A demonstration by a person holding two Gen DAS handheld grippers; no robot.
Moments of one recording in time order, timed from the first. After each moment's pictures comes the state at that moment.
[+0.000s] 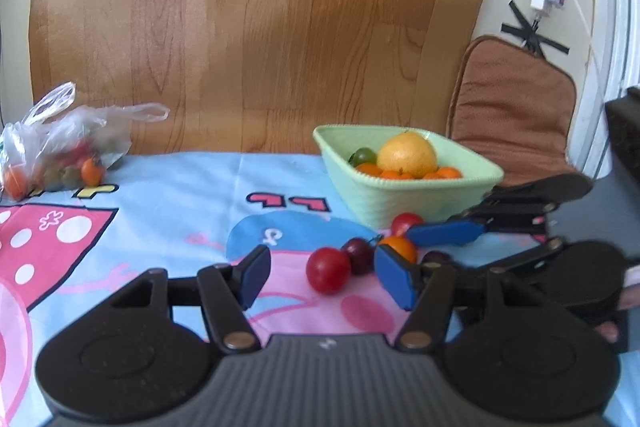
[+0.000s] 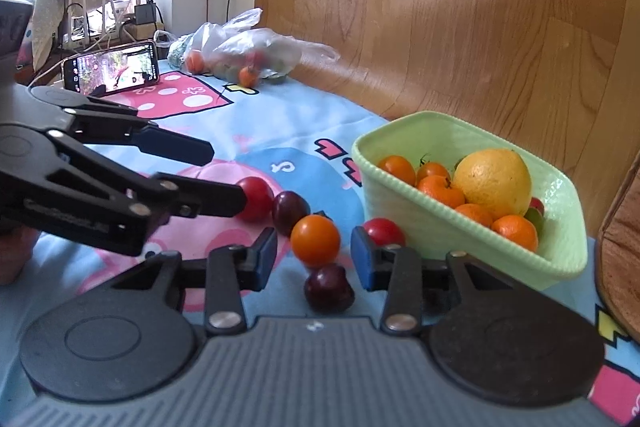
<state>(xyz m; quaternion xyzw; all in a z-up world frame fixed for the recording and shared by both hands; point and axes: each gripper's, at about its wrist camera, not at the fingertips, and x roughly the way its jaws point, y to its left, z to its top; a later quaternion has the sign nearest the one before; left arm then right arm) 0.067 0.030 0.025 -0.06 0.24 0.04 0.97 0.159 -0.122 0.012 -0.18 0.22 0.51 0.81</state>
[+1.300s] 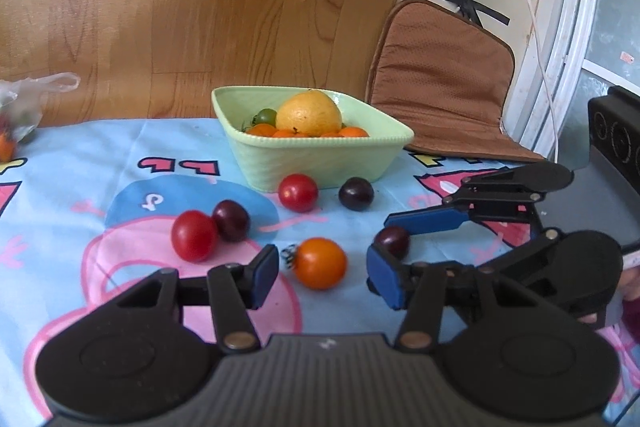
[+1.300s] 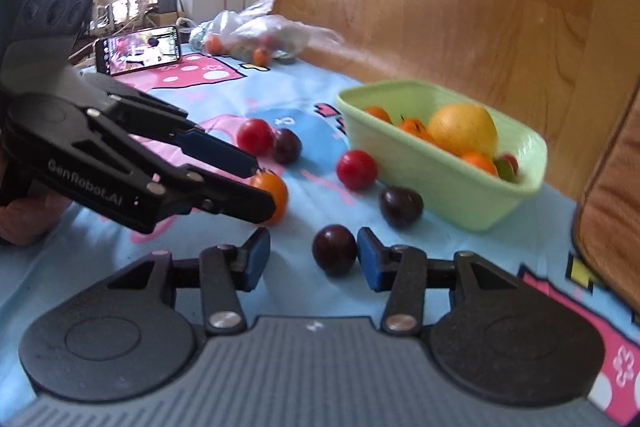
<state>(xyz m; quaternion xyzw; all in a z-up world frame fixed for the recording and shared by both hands) 0.085 -0.016 0.013 -0.08 0.29 -0.05 0.95 0.158 -0.188 0.007 -0.17 0.24 0.53 0.80</state>
